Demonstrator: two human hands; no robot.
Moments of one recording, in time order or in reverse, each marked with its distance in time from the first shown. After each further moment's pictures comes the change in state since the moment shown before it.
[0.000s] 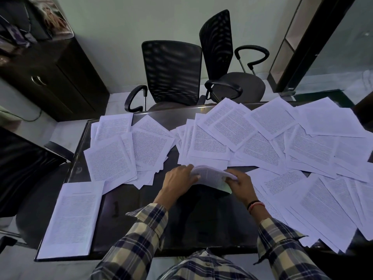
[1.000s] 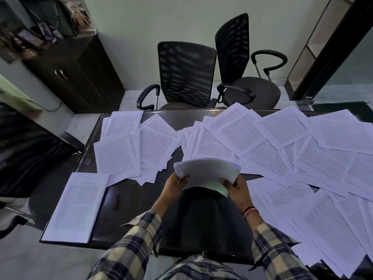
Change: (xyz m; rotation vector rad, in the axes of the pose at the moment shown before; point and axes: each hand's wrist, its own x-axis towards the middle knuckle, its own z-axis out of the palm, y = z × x) left_hand -0.008 -0.025 0.048 -0.944 0.106 -0.309; right_hand 0.012 0.011 0.013 0.363 -0.070 0.156
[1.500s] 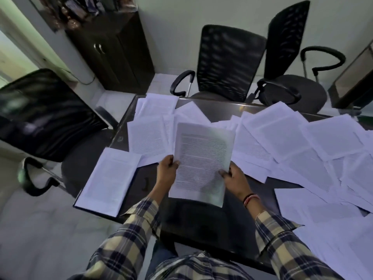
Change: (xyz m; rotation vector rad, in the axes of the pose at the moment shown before) left_hand -0.004 -0.053 -0.130 -0.048 0.400 -0.099; right_hand 0.026 -0.038 0.130 -0.292 -0.308 -0.007
